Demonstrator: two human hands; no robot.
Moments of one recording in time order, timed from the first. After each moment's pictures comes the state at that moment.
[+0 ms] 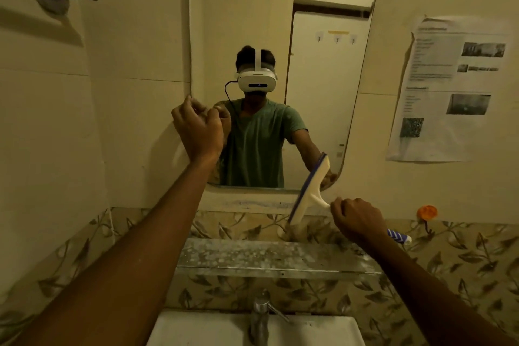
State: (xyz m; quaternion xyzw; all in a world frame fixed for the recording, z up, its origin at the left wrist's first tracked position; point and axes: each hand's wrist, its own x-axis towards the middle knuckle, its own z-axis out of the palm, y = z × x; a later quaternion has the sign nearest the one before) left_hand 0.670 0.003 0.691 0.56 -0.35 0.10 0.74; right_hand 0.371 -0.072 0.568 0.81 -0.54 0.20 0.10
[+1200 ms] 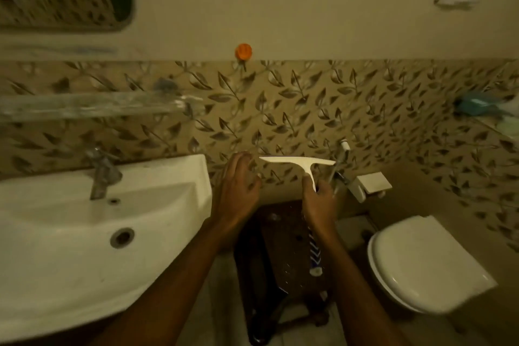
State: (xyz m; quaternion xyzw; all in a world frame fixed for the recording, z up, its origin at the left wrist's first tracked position) left_hand 0.197 0.110 0.374 0.60 -0.67 -0.13 0.42; right_hand 0.033 0.122 0.381 0.43 -0.69 0.49 -0.31
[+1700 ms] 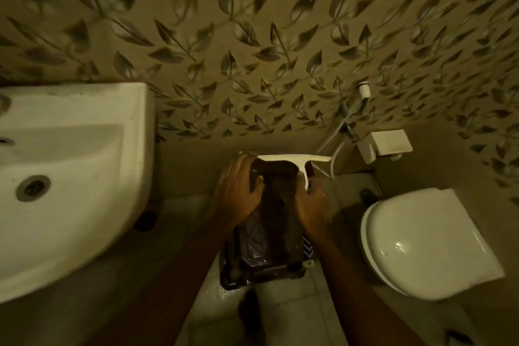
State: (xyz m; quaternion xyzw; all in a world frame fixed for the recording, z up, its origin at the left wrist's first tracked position) left_hand 0.076 0.027 0.179 0.68 -0.64 -0.21 0.30; right_hand -0.078 0.024 0.200 0.47 -0.76 0.32 -0.31
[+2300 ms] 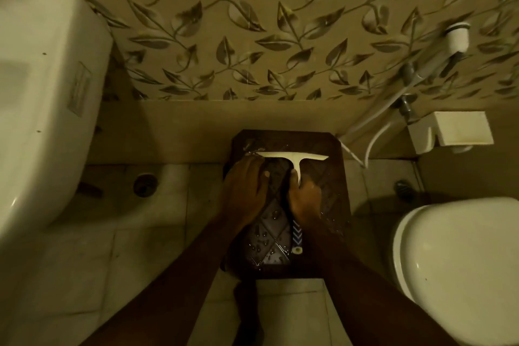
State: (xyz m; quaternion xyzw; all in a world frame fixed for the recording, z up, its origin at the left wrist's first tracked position) left_hand 0.039 -0.020 0.011 0.72 -0.59 -0.25 0.26; right_hand -0.096 -0.062 0.001 0.53 -0.75 0.15 -0.36
